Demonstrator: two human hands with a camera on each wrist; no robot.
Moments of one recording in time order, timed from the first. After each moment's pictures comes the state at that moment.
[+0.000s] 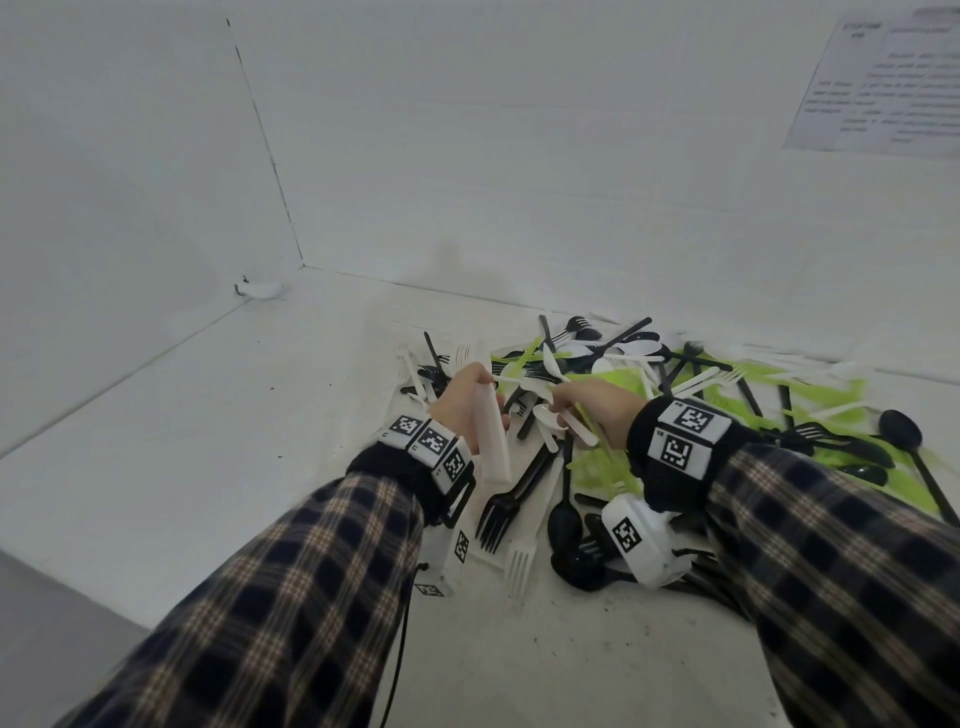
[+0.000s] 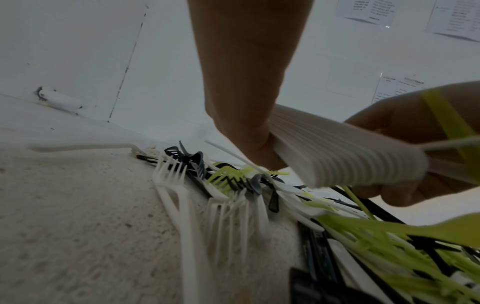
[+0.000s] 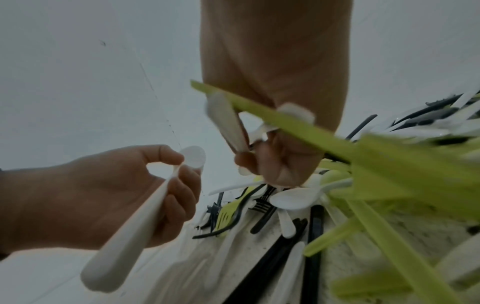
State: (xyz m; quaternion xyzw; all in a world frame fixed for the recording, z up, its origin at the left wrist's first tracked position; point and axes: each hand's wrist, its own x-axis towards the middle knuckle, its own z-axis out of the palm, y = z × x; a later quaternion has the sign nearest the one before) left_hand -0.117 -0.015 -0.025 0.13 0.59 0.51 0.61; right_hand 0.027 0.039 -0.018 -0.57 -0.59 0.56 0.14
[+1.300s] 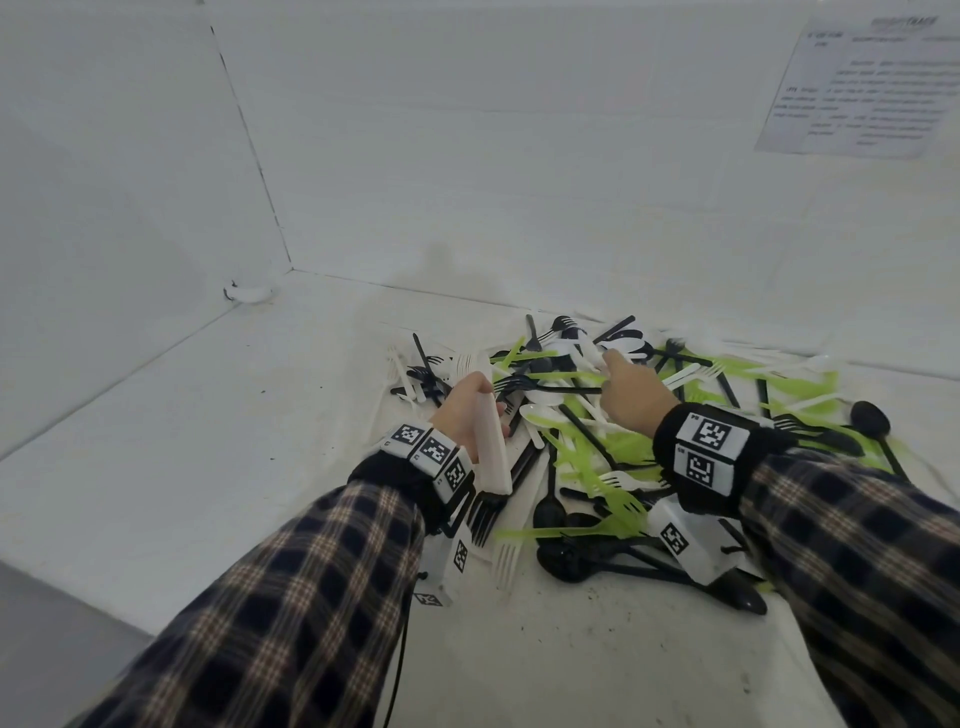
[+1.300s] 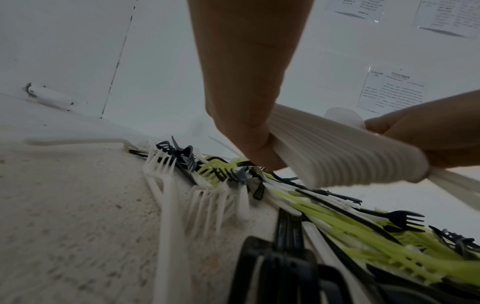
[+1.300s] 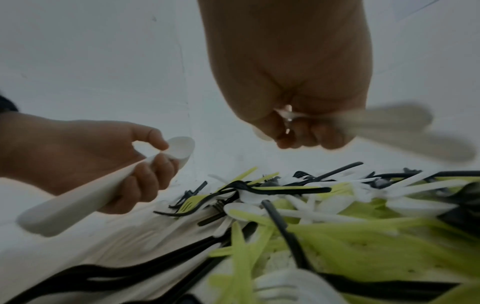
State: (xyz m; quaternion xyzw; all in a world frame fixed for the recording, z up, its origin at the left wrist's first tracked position) left_hand -0.101 -0.021 -0.026 0.14 0.59 0.49 0.62; right_hand 0.075 0.051 -0.019 -0.58 -0.78 0.21 0.11
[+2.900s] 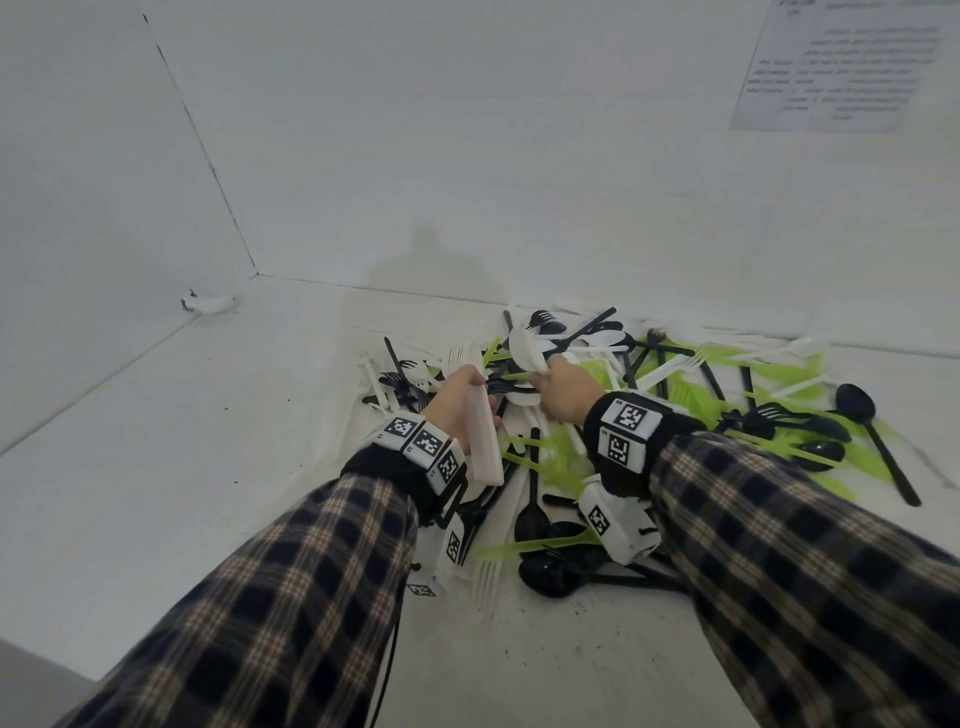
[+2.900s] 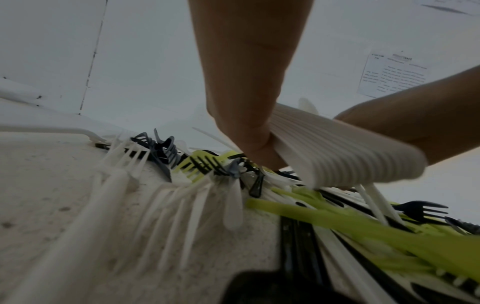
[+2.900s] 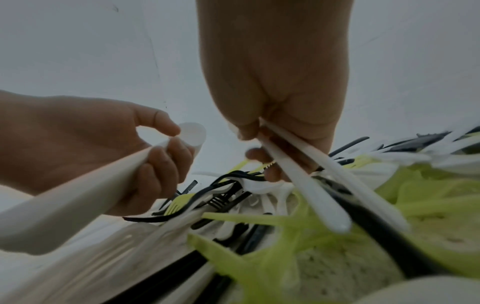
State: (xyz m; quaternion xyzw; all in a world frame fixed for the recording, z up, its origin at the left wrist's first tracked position) left_hand -0.094 0.010 -0.034 0.16 0.60 0.49 0.62; right_hand 0.034 0.080 -0.047 -0.56 -0.75 0.32 0.13
